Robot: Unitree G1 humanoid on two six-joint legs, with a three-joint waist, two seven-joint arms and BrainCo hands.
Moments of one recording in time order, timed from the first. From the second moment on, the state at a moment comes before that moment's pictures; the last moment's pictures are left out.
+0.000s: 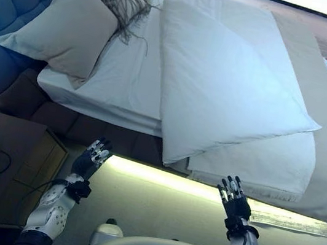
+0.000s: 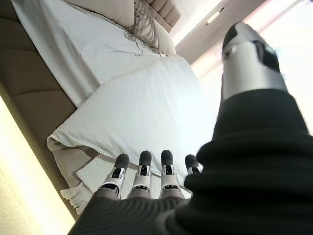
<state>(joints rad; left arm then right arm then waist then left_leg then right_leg) 0.26 0.37 -0.10 0.25 -0.76 -0.05 -0.28 0.32 -0.26 0.09 0.40 1.00 -0.19 0.14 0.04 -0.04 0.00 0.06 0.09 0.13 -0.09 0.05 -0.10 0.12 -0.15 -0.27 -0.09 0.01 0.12</state>
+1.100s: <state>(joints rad) 0.21 0.37 -0.08 0.42 -0.76 -0.08 -0.26 0.26 -0.23 0.09 0.48 0.96 -0.17 0.15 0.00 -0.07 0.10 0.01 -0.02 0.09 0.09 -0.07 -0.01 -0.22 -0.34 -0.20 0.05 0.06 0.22</state>
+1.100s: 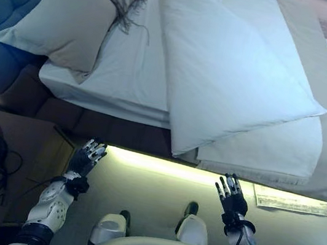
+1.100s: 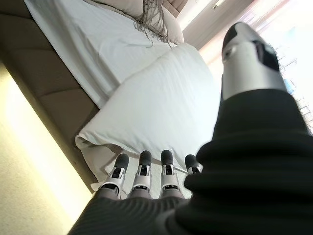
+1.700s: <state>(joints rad) 0.23 0.36 -0.16 0.33 -0.78 -0.04 -0.33 0.27 -0.30 0.09 0.43 1.02 -0.13 0.12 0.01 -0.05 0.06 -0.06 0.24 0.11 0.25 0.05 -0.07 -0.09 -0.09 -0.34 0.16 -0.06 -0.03</state>
